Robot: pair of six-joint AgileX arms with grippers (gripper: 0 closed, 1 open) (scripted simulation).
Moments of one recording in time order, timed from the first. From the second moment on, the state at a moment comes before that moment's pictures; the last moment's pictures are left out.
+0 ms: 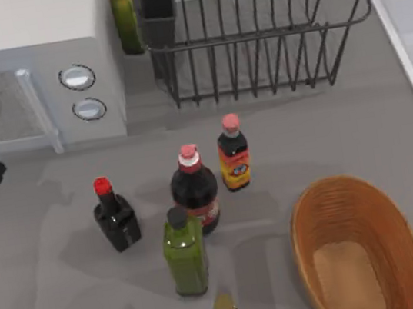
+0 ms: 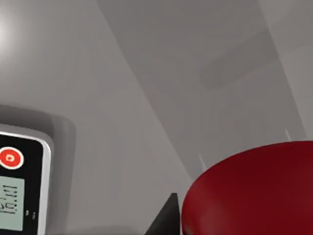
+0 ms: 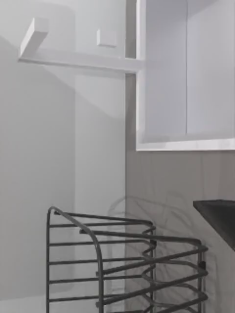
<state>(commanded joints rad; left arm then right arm) -0.03 1.72 1.41 -1.29 -0.03 0.44 0.00 0.00 0.00 0.00 0.00 0.00</state>
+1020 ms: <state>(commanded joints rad) -0.18 1.86 1.74 -1.43 -0.03 0.06 0.00 0.00 0.00 0.00 0.00 0.00</state>
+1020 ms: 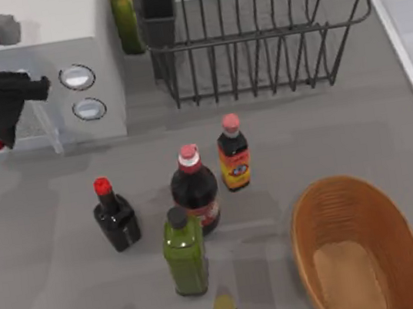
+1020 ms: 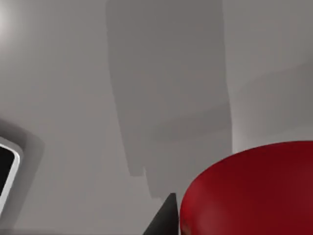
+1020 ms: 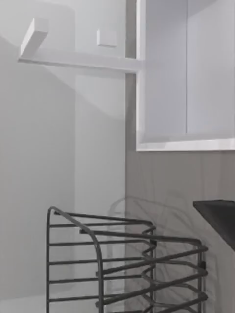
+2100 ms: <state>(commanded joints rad) -1.00 2.49 2.71 -1.87 -0.08 -2.23 0.00 0.00 0.00 0.00 0.00 0.00</state>
